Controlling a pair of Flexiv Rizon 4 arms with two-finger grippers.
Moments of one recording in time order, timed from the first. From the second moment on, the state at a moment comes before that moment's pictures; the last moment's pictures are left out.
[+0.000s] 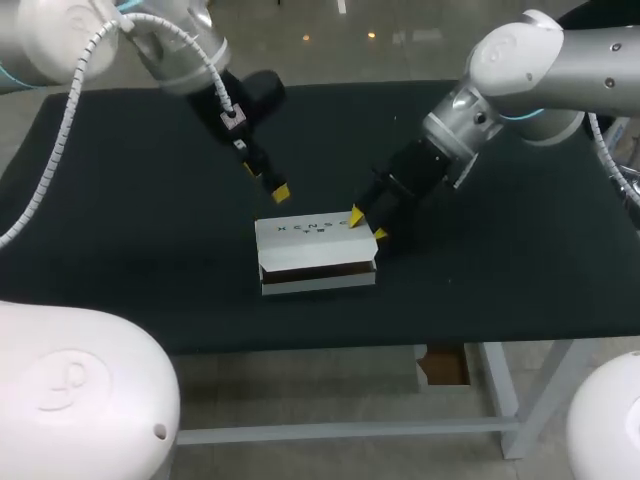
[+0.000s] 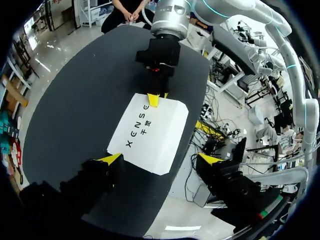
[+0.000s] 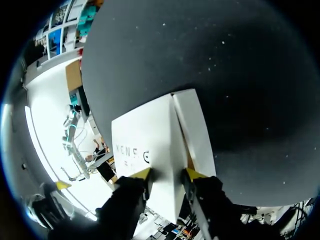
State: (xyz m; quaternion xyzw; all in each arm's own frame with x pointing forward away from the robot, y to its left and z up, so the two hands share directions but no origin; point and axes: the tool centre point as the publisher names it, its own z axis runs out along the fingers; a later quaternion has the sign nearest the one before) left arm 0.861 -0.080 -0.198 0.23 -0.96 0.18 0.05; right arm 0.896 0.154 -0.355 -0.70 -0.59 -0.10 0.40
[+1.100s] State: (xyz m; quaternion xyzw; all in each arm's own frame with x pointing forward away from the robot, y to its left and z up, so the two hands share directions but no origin) left arm 0.836 -0.091 -0.258 0.03 -0.99 0.09 -0.07; right arm 0.896 0.155 -0.355 -0.70 -0.59 -0.10 0.40
